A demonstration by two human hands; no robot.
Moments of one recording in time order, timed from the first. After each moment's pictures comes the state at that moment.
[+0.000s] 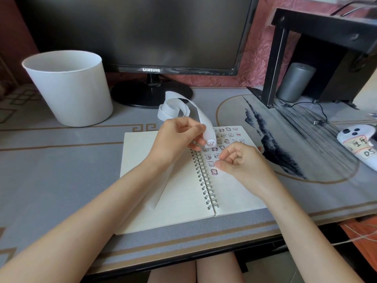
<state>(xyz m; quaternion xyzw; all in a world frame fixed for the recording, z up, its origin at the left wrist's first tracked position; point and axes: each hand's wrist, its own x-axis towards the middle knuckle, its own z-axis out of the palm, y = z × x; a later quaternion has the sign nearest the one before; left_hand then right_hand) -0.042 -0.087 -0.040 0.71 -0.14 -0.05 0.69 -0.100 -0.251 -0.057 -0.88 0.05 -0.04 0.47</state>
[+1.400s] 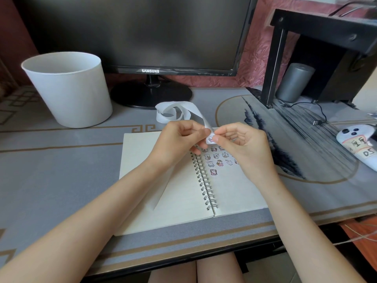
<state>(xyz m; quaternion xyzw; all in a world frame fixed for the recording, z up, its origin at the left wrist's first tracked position) -0.042 -0.088 -0.043 0.71 -0.20 -0.06 0.67 -0.083 -0.245 -0.042 -0.81 -0.04 -0.20 0.55</state>
